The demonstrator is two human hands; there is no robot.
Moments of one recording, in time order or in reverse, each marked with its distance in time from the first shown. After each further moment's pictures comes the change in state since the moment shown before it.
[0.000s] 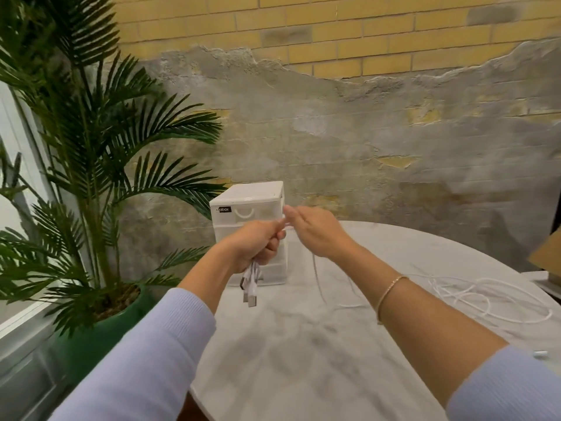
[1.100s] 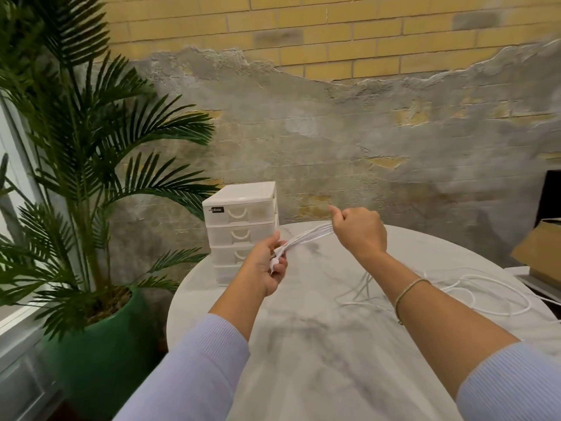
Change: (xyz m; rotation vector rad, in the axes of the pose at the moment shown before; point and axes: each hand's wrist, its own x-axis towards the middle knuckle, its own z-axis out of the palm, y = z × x) left_hand 0.017 -0.034 0.040 -0.786 0.232 -0.248; right_hand -0.023 0.050 -0.025 -0.206 0.338 0.381
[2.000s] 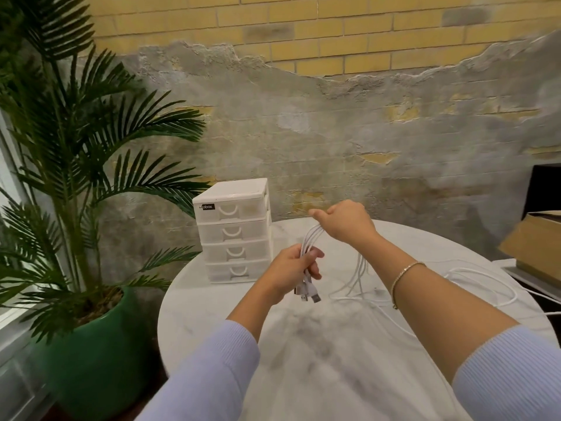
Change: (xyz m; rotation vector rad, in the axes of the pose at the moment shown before) left_hand -0.003 -0.039 0.019 0.766 -0.302 0.409; right_hand 0.013 -0.004 -0.006 0.007 -0.295 0.081
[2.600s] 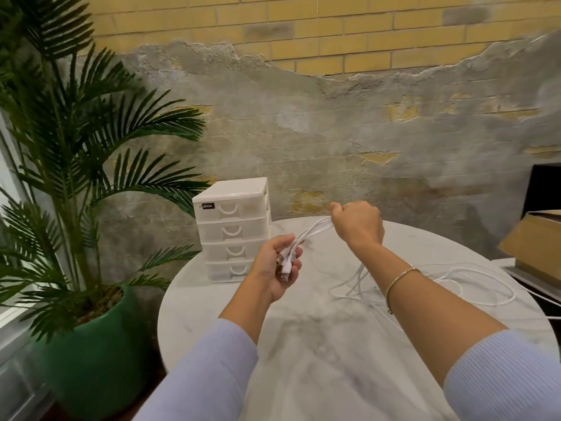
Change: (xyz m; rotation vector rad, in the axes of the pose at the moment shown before) left_hand -0.001 0.007 -0.015 -0.734 0.130 -0.340; right_hand -0.005 0.008 0.004 0.145 0.280 0.189
